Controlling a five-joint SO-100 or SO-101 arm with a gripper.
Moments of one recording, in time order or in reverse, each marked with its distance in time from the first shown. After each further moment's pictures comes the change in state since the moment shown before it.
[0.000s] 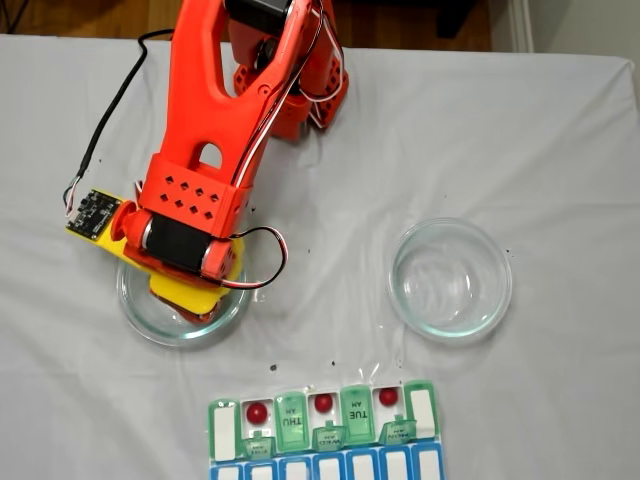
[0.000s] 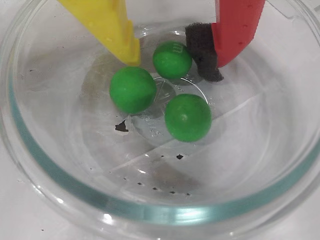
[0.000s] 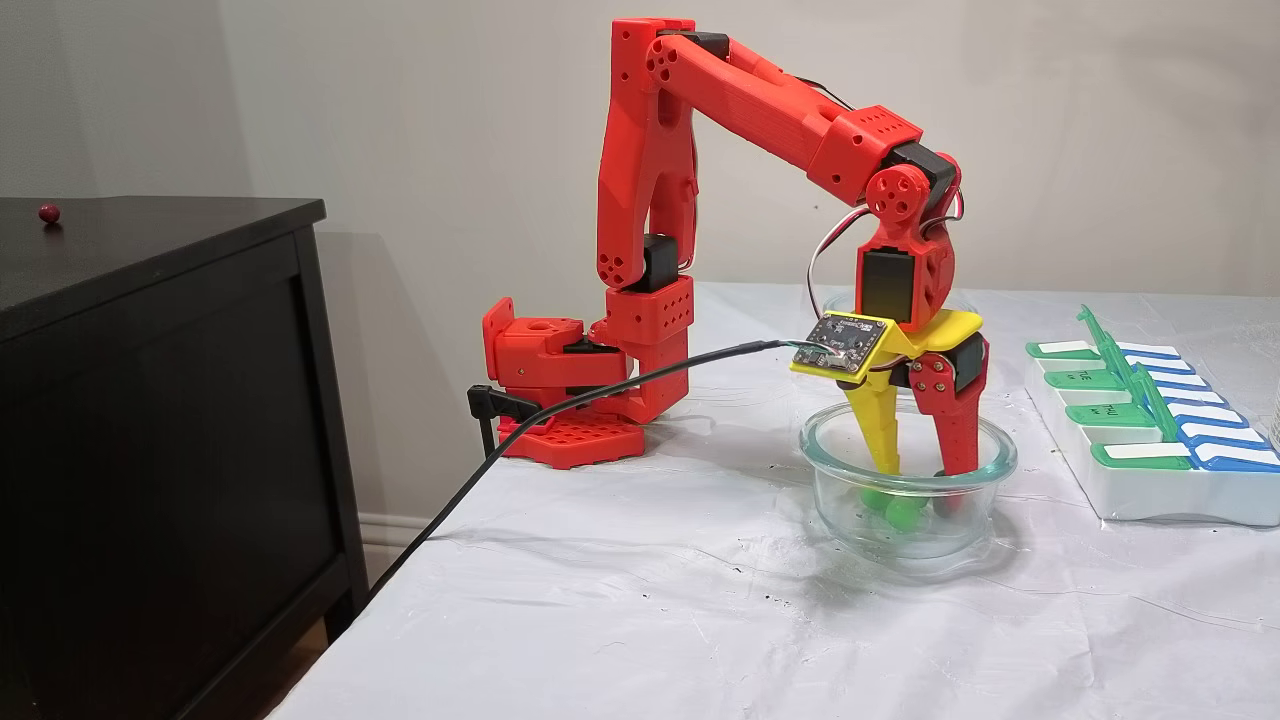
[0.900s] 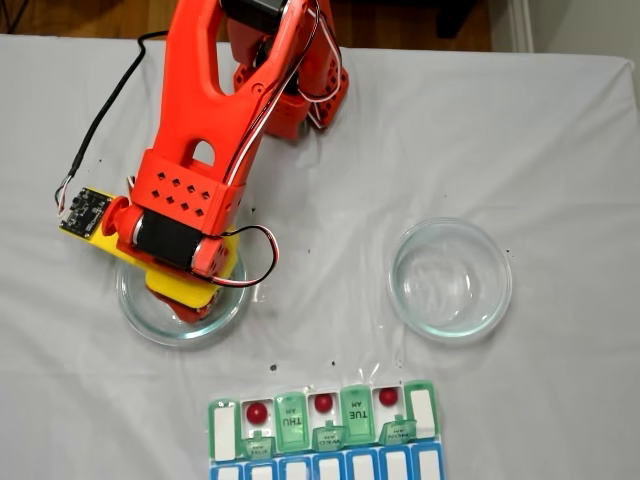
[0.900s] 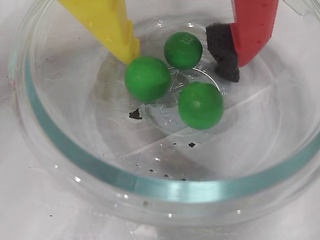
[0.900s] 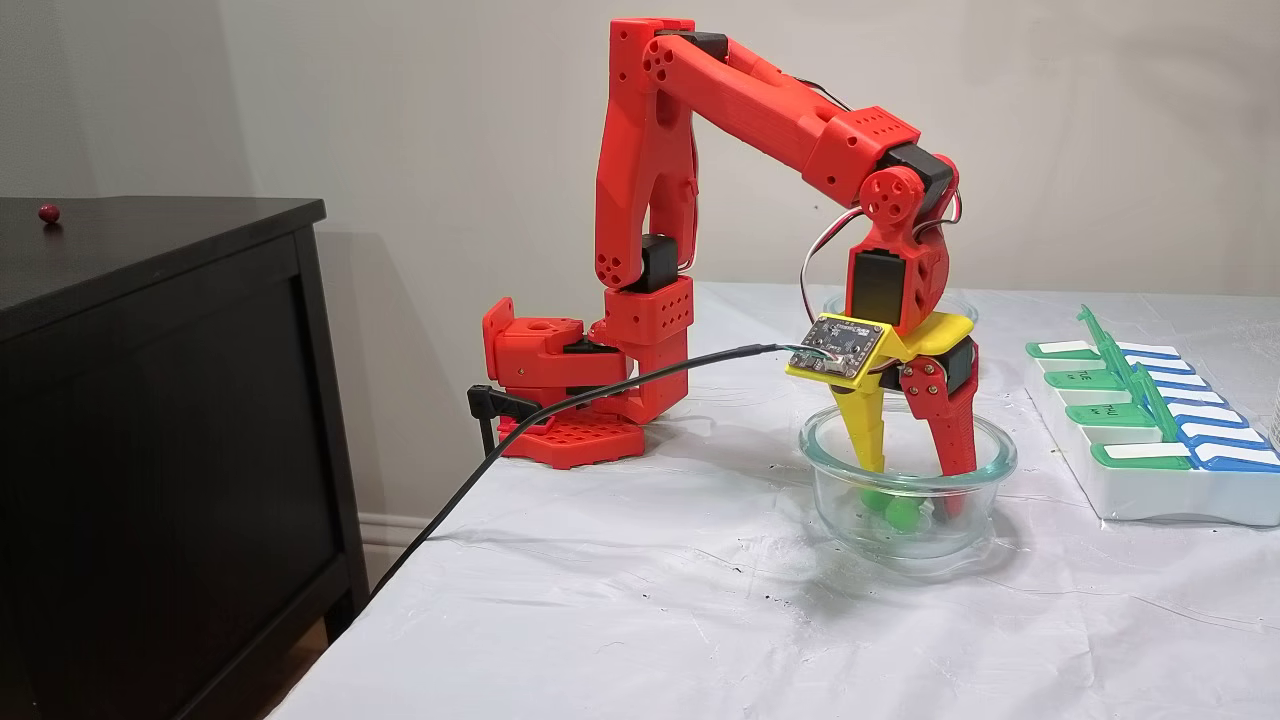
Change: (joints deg) arm 1.3 0.0 0.0 1.3 -3.6
